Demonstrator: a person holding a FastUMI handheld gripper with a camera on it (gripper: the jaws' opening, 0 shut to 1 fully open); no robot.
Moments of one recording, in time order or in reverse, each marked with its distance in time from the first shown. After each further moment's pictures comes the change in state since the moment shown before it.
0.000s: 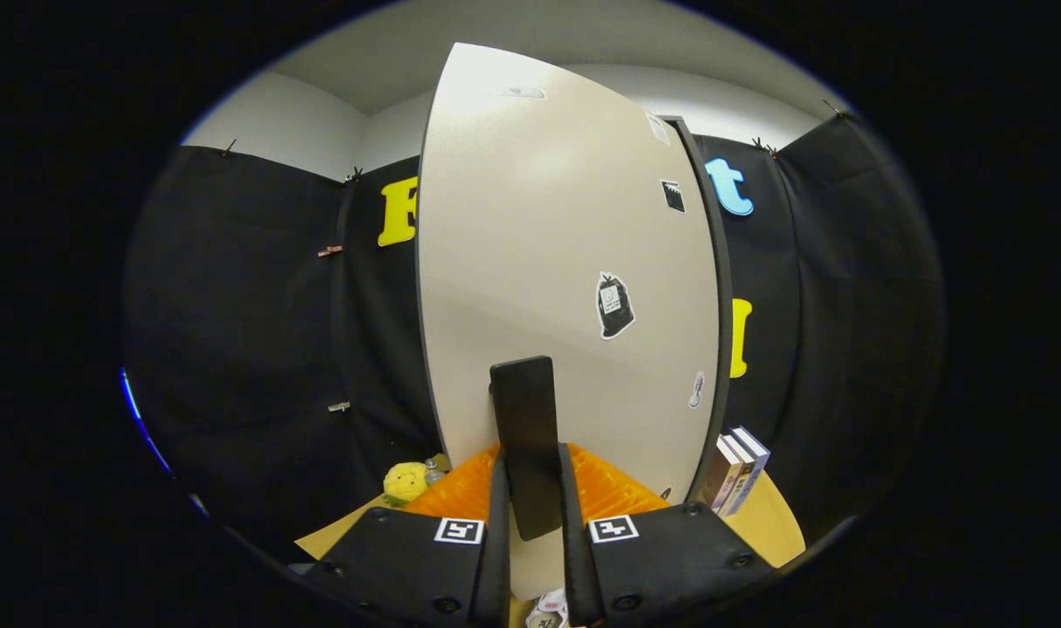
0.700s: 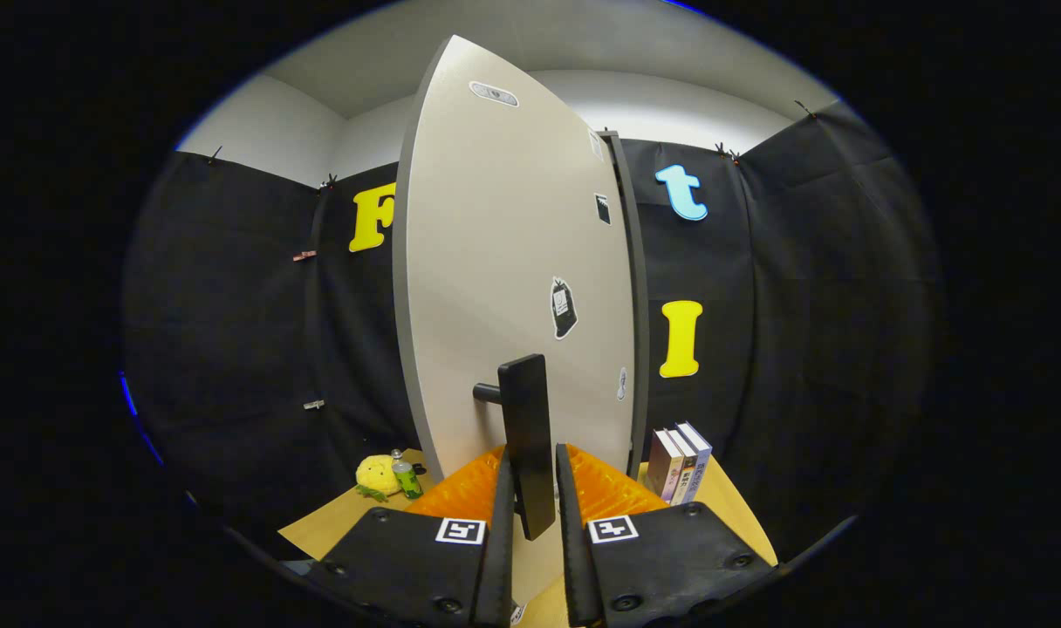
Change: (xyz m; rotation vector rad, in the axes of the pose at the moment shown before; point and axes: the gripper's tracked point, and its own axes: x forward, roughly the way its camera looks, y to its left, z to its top) arm -0.047 -0.068 0.005 -0.005 -0.014 -0.121
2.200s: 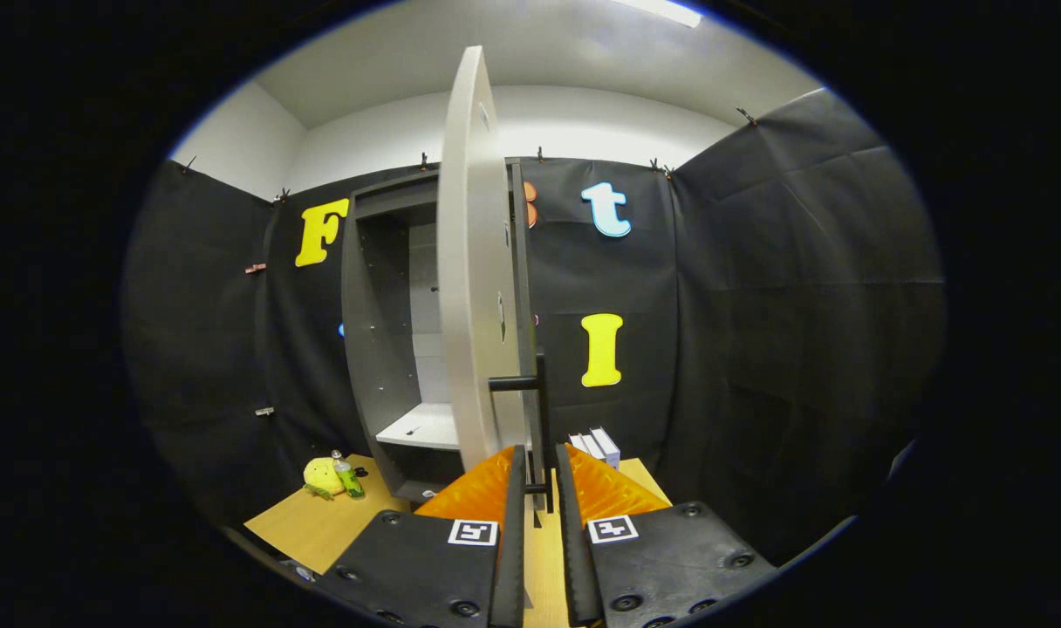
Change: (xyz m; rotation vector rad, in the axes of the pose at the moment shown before) arm -0.065 -0.073 0.012 -0.007 -0.074 -0.156
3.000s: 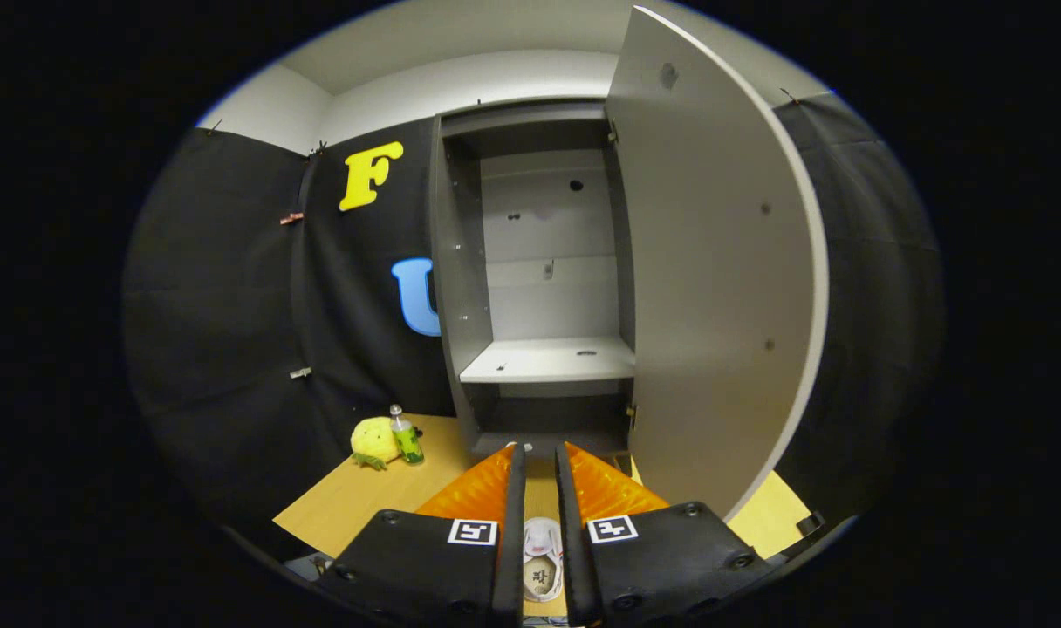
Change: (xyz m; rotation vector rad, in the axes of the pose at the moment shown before) arm 0.017 0.172 -0.161 0.006 0.221 0.063
